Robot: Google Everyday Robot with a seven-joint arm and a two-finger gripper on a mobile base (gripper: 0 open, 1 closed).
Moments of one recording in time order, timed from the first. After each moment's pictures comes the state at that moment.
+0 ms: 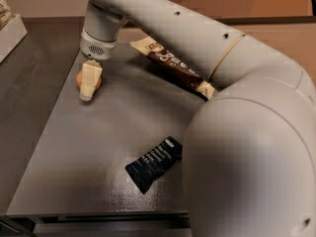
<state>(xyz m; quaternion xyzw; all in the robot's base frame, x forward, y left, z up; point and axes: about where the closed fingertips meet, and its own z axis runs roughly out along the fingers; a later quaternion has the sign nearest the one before) 0.627 0.183 0.863 -0.71 0.67 0.12 0.17</state>
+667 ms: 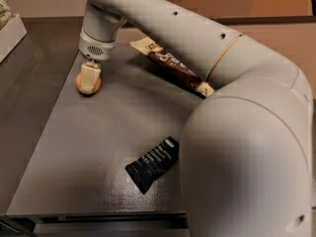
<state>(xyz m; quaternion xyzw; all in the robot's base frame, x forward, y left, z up) 0.626 0.185 0.860 -0.71 0.67 0.13 0.17</state>
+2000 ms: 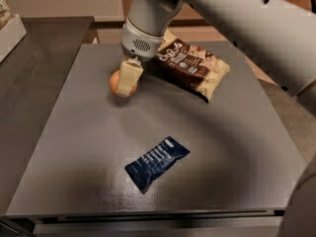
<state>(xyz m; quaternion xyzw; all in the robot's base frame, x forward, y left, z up) 0.561 0.079 0.903 -0.70 0.69 0.14 0.16</state>
